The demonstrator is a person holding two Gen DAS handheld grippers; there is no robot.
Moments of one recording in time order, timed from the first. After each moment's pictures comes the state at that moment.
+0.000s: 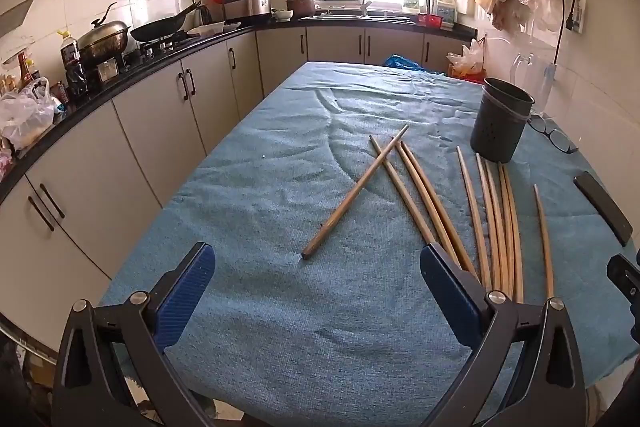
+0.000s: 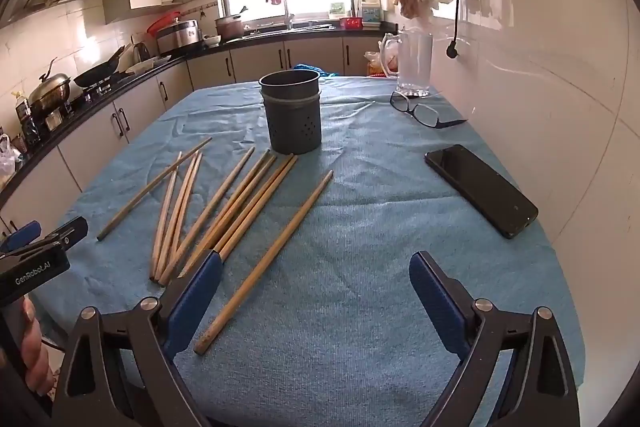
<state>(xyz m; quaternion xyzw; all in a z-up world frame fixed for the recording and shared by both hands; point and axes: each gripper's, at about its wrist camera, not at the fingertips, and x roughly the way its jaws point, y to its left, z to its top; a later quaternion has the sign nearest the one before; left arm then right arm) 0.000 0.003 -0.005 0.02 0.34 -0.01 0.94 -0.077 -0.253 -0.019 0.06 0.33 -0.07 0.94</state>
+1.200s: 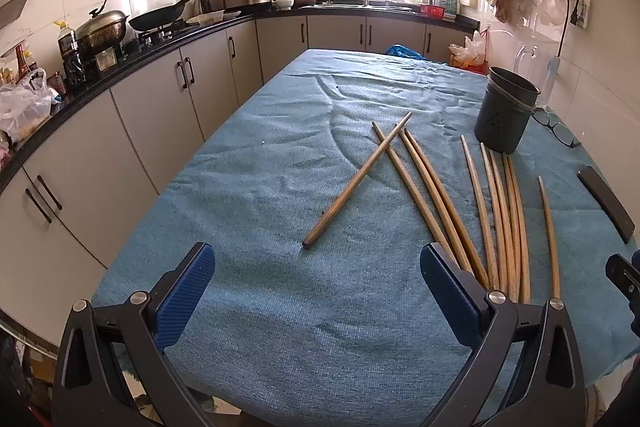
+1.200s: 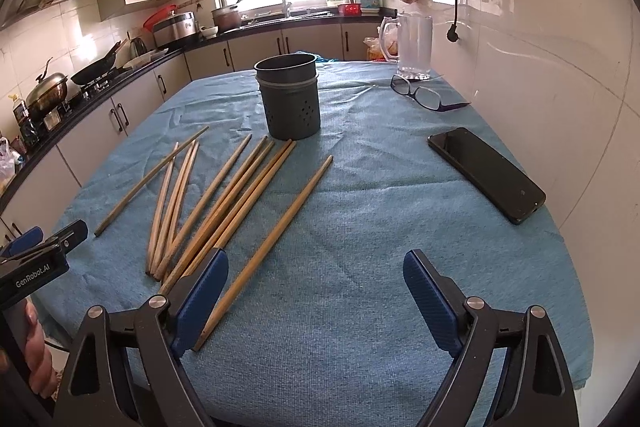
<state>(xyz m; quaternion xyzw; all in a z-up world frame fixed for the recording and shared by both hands) 0.001 0.006 -0.020 -0.03 0.40 -0.03 0.92 -0.071 -0.258 -0.027 0.07 0.33 -0.07 0.94</state>
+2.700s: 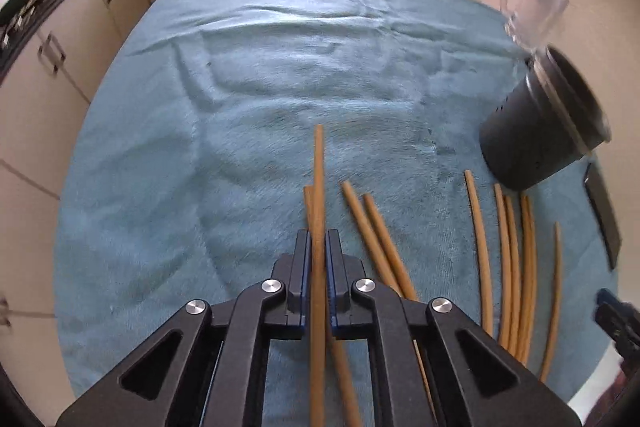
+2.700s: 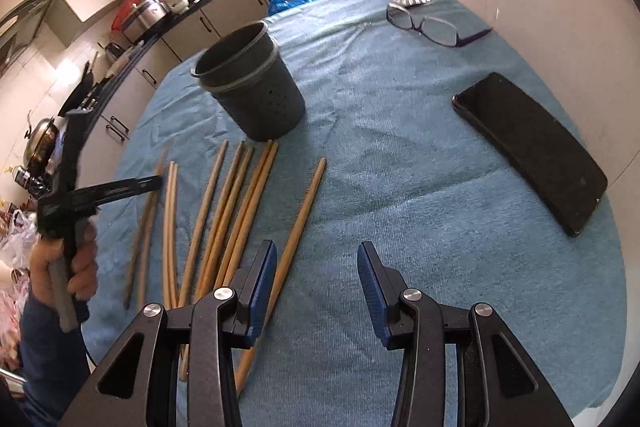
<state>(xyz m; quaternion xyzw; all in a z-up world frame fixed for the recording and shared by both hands) 0.234 -0.052 -0.040 0.06 0.54 -0.16 0.83 0.026 -0.319 -0.032 0.22 0.46 -0.04 0.86</state>
